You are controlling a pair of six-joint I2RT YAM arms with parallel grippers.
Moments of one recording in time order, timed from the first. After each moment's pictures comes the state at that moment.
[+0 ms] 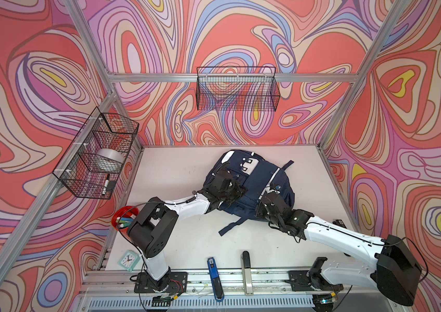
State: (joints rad) left arm -0.68 1.74 1.02 0.18 0.28 -1.19; right arm 0.76 1.20 0.70 -0.26 0.27 0.86
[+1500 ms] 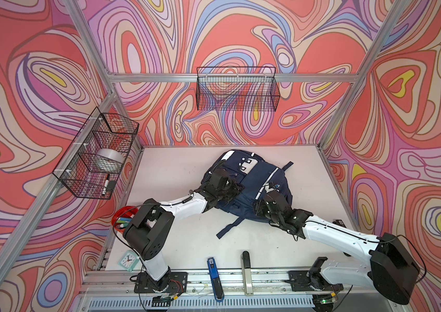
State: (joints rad) left arm -0.66 1.71 1.01 0.16 0.27 -1.27; right arm 0.72 1.25 0.66 -0.12 0.20 0.79
